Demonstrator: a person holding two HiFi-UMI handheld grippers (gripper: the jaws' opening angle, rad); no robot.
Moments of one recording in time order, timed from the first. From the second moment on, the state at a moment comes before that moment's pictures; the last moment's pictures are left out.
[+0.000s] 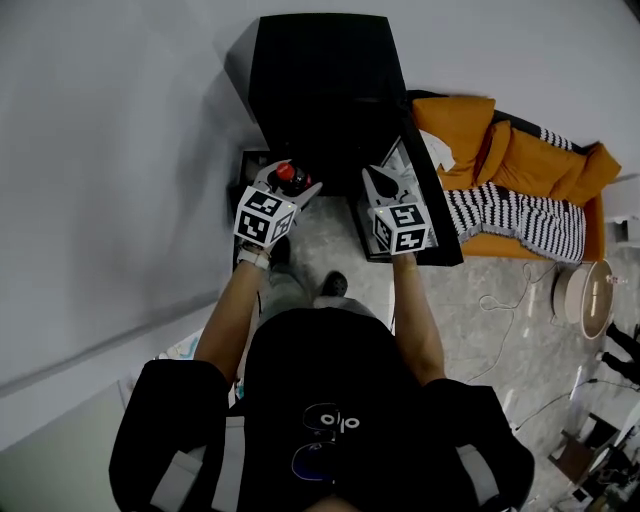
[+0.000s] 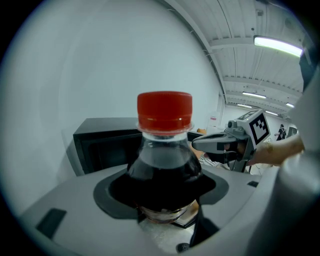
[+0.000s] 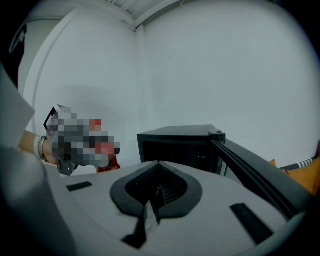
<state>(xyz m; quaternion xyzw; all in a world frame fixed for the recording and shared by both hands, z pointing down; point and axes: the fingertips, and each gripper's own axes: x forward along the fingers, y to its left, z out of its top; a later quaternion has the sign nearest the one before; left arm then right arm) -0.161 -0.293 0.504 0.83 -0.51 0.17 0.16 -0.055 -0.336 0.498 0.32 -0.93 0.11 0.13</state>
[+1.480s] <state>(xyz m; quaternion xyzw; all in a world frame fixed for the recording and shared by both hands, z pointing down) -0.182 -0.463 0.755 0.85 -0.44 0.25 0.15 -0.090 -0.423 0.721 0.44 -0.87 0.17 0.16</state>
